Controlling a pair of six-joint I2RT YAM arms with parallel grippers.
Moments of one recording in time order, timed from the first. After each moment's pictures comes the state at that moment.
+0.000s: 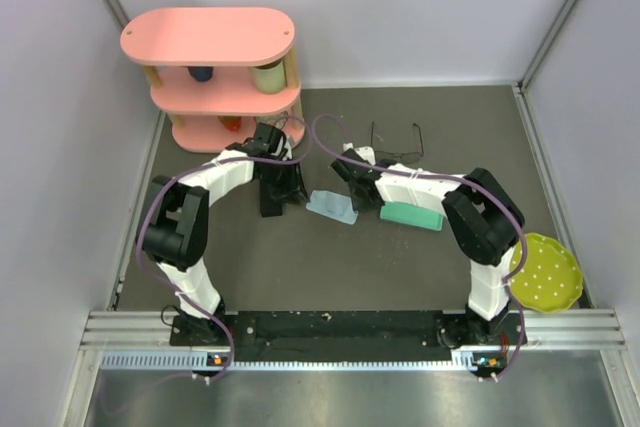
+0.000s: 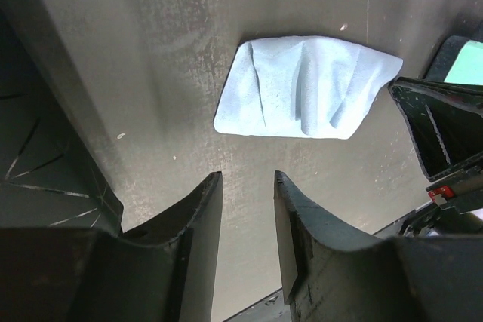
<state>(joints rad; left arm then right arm) -0.34 1.77 1.18 -0.53 0.40 -0.49 0.77 1.90 1.27 -0.55 0.33 0.54</state>
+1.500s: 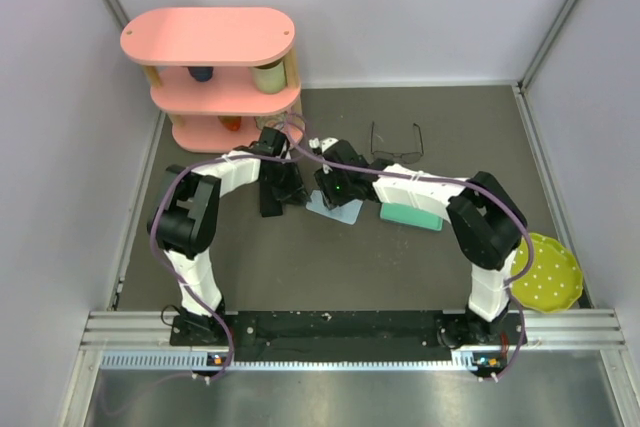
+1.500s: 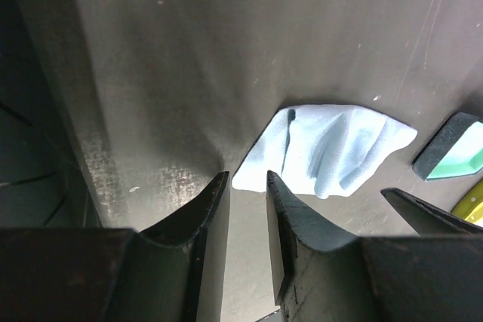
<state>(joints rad) -0.35 1.88 1.18 -0.44 0.34 -0.67 0.81 1.86 1.29 -0.32 0.02 0.26</state>
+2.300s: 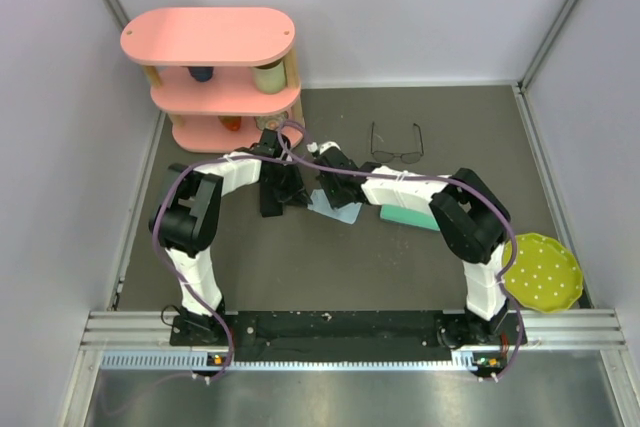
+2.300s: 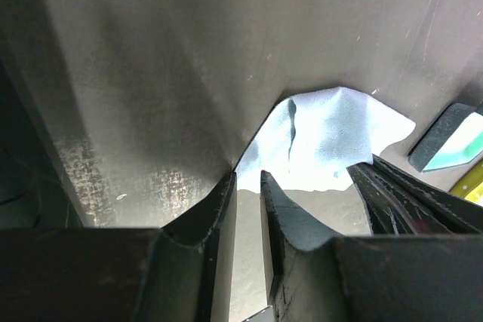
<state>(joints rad) -0.34 1.90 1.16 -0.42 0.39 -0.68 0.84 1.97 1.34 -0.34 0.20 0.27</state>
